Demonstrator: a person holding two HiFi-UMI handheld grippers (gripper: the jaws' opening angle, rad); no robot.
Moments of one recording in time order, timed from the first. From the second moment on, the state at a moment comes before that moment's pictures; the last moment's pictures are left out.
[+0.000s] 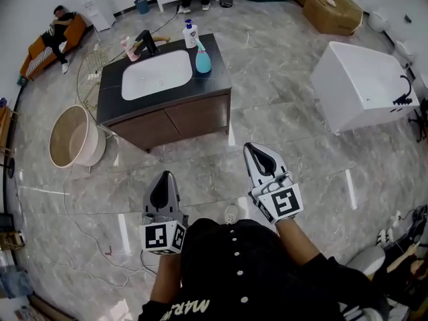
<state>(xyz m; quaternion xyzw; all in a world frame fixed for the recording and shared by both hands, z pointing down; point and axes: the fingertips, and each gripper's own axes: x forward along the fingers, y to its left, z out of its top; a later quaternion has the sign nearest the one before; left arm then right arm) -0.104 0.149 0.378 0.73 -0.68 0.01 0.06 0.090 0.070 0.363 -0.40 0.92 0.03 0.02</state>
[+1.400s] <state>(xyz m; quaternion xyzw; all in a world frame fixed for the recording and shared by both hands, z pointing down) -0.231 -0.244 0.388 0.79 -0.61 0.01 0.07 -0.060 -0.298 0.381 -0.42 0.90 0.05 -0.05</state>
